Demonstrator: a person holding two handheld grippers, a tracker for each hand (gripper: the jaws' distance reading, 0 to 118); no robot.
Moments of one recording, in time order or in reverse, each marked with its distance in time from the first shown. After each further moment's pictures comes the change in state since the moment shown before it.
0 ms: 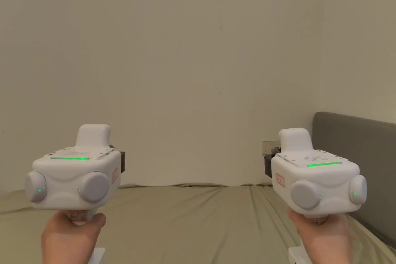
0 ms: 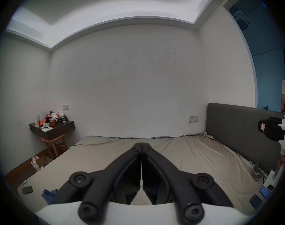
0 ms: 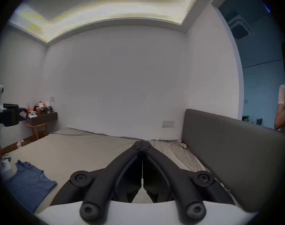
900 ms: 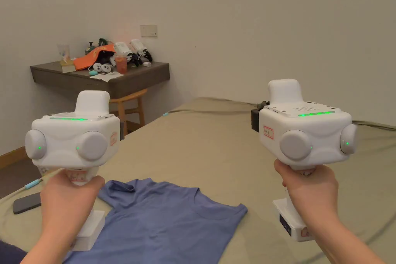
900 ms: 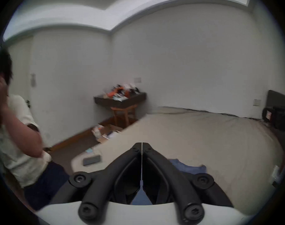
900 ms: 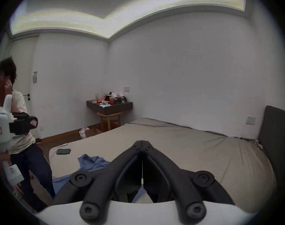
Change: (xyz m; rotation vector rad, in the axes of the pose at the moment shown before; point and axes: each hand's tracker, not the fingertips) left arm -0.293 -0.124 0.164 -0.278 0.510 0.090; right arm -0.367 -0.039 0.017 -0.087 0.665 0.048
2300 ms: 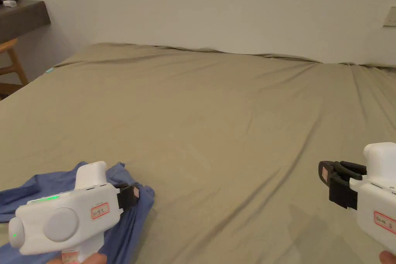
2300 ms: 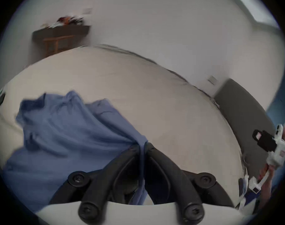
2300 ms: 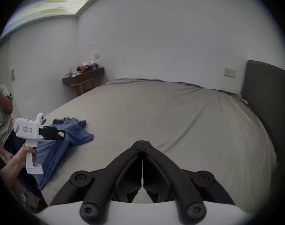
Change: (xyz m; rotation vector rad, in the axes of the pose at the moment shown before) left arm 0.205 -0.150 -0.140 -0.407 -0.604 0.130; right arm 0.227 -0.176 0.119 -0.257 -0.252 -0.172
